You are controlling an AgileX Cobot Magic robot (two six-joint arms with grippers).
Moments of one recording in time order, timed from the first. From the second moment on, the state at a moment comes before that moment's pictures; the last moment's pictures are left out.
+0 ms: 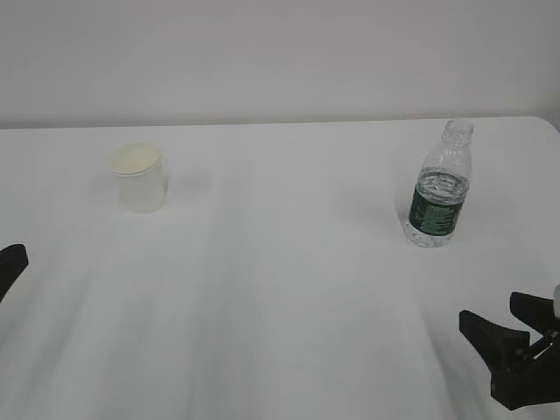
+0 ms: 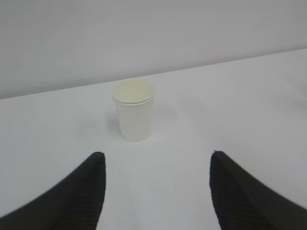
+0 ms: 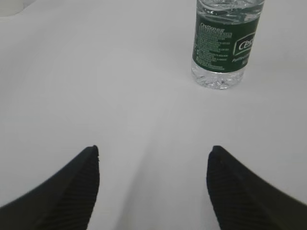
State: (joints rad) left arm -0.30 1.12 0.00 0.01 -0.88 -0.02; right arm 0.16 1.65 0.00 -0.18 -1.13 0.01
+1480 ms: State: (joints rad) left arm -0.30 1.64 -0.02 0.03 -1.14 -0.08; right arm 0.16 1.65 -0.06 -0.18 -1.14 -0.03
